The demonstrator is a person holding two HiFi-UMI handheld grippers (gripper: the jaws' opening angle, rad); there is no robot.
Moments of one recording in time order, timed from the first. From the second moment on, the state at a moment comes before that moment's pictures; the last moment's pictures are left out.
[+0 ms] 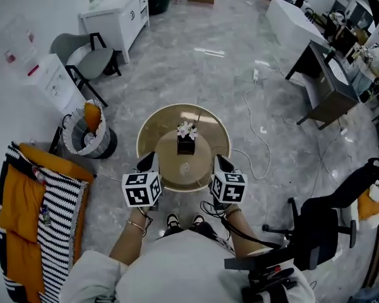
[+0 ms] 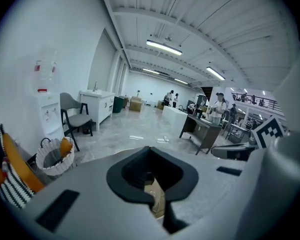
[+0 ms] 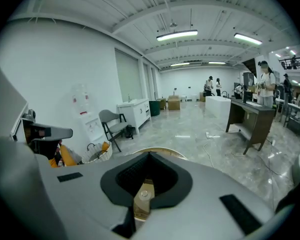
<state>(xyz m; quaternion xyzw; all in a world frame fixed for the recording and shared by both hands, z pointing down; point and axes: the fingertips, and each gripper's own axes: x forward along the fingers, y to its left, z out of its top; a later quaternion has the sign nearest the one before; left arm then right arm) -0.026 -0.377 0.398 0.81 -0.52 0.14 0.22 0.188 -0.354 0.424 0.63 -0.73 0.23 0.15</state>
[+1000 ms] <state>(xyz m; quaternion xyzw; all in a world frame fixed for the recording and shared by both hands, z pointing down) -0.016 -0.343 0.370 0.79 -0.57 0.11 0.20 0.202 -0.332 0.379 0.60 -0.76 0.17 0.17</state>
